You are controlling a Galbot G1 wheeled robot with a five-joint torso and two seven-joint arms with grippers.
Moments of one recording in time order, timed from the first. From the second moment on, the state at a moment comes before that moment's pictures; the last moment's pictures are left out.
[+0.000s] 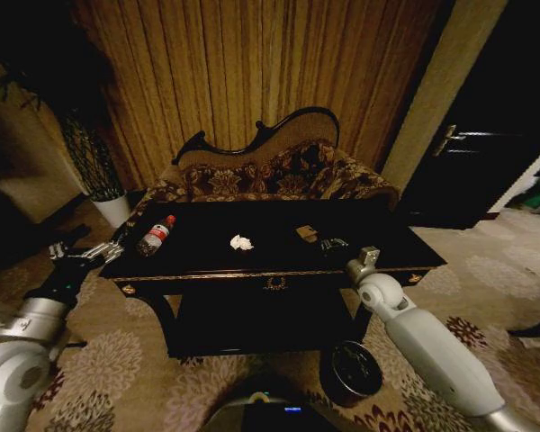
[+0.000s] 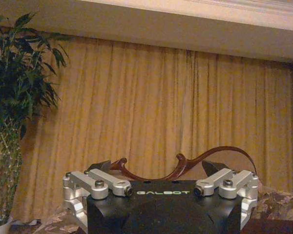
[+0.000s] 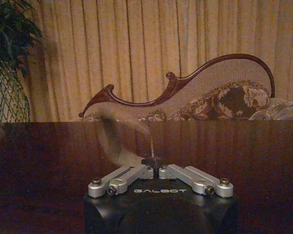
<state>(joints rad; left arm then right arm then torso) 1.63 -1.10 -1.19 -2.40 -0.86 0.28 0.09 -1.01 0.86 0.25 1.80 0.78 -0.19 0.10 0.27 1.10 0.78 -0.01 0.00</state>
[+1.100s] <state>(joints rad) 1.62 -1.10 -1.21 -2.34 -0.90 0.26 0.09 -1.22 0.85 0.53 1.98 0.64 -0.24 0.32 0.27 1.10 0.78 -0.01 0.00</state>
